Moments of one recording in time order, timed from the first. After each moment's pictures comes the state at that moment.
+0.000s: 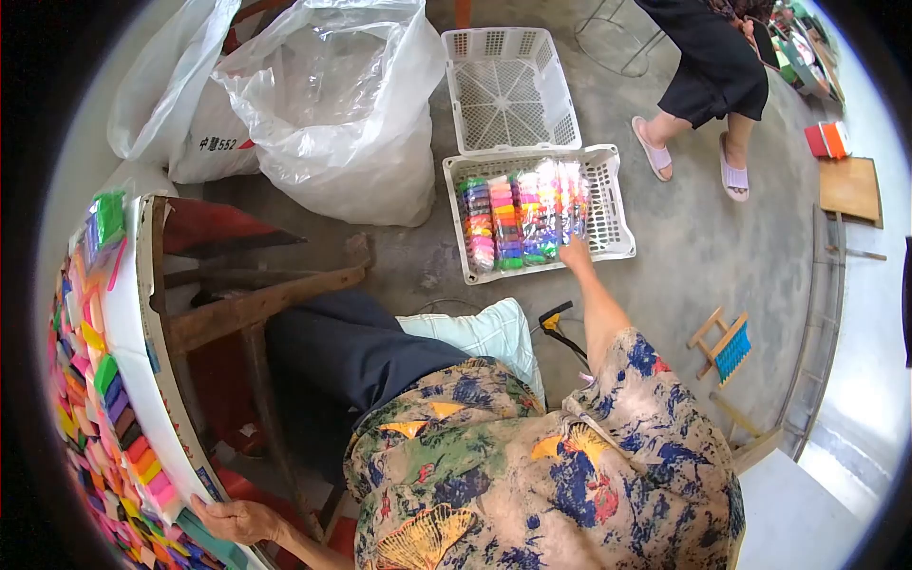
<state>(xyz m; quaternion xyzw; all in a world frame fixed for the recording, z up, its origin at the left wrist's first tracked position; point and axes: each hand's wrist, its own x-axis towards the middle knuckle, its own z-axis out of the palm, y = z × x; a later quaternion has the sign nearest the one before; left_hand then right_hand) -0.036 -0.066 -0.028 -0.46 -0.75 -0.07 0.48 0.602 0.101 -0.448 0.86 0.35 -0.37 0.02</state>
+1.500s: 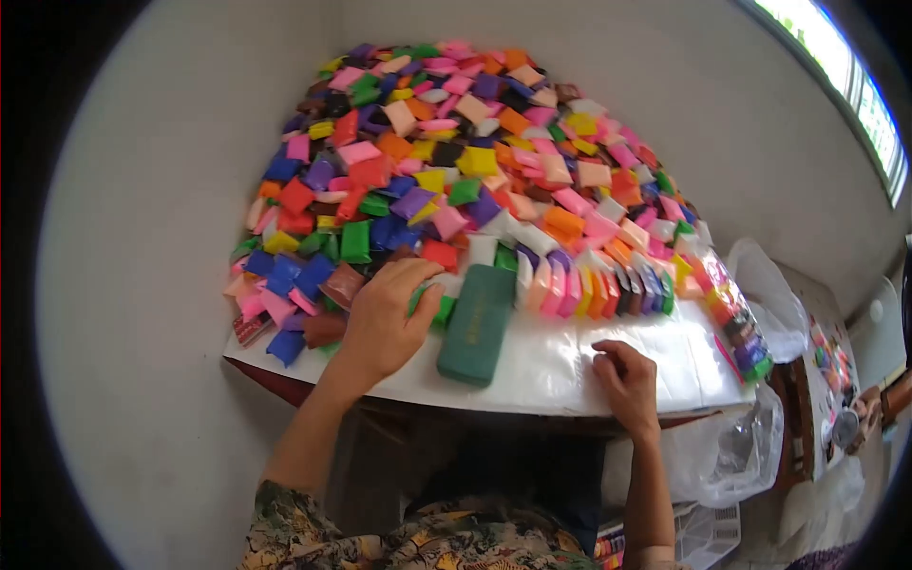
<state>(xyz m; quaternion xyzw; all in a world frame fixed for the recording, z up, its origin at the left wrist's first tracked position) -0.094 -0.191 0.092 -0.36 -0.83 -0.36 0.21 0.029 0.109 0.009 0.06 0.87 -0.42 -0.25</state>
